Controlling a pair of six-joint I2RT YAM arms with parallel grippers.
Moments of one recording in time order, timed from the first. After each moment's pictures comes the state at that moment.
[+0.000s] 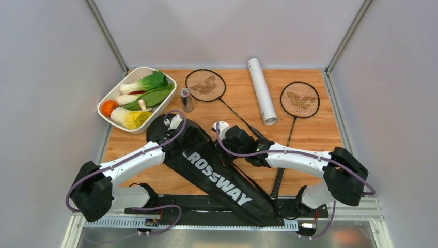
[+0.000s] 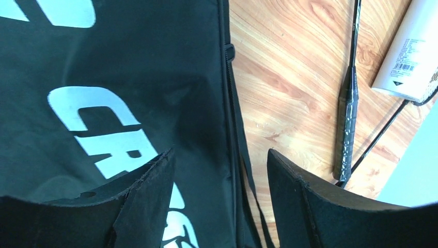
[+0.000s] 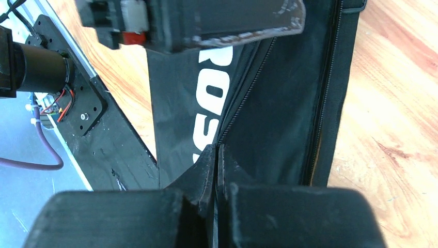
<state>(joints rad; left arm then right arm) -0.72 1.20 0.72 -0.40 -0.24 -1.25 1.01 1.43 0.85 -0.07 -0.15 0.42</state>
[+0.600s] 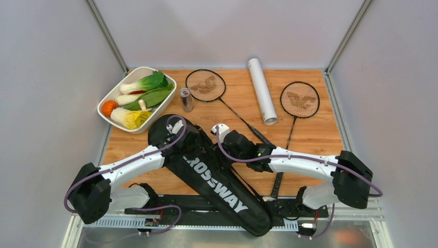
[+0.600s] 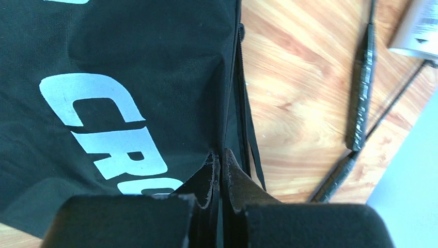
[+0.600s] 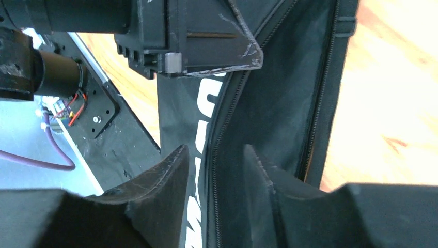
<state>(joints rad) -0.75 1.19 0.65 -0.38 -0.16 -1.27 1.09 1.39 0.85 -0.10 -0.05 0.45</state>
